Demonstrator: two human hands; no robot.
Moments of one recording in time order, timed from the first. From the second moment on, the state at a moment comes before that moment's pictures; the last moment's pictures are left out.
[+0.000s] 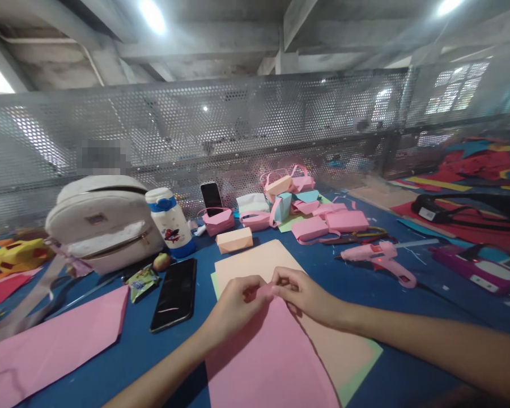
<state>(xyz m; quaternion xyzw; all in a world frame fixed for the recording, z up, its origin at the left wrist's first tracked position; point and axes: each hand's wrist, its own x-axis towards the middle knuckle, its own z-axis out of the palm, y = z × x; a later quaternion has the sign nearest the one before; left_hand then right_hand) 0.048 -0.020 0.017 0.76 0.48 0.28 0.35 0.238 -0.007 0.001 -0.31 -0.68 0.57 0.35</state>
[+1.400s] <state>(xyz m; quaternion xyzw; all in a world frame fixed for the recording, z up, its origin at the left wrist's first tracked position) 0.049 -0.020 0.018 0.76 0.49 0.27 0.33 0.237 -0.009 0.004 -0.33 -0.68 0.56 0.34</state>
